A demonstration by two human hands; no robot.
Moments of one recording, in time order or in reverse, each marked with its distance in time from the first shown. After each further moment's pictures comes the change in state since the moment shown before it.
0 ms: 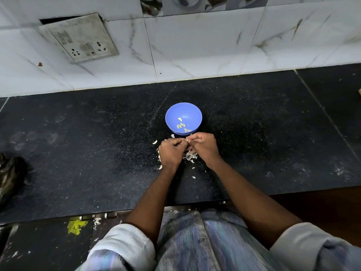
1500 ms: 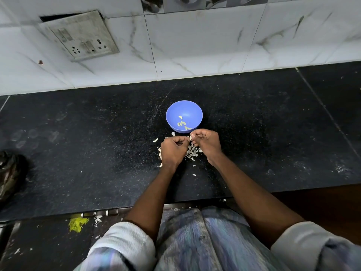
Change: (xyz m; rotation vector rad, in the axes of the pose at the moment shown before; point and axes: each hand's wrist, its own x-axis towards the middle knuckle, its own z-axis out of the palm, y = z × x) left_hand -0.001 0.000 -0.002 0.031 -0.083 0.031; right_hand 0.009 0.009 -0.007 0.067 0.062 -0.035
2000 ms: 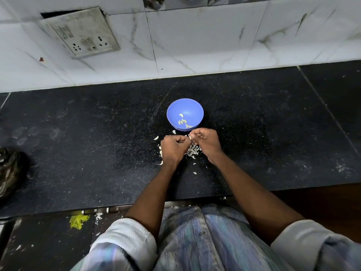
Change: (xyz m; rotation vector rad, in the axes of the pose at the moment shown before) left_hand -0.002 0.003 -0.001 -0.022 0.008 -0.045; right_hand -0.001 0.001 0.002 -0.103 -0.047 -0.057
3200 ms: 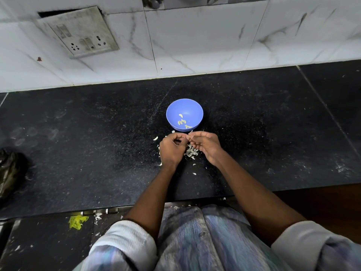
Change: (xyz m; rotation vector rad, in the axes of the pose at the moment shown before) left_hand 0.003 -0.008 0.000 -0.016 0.053 0.118; right_hand -0.004 -0.008 -0.004 0.372 -0.081 0.297
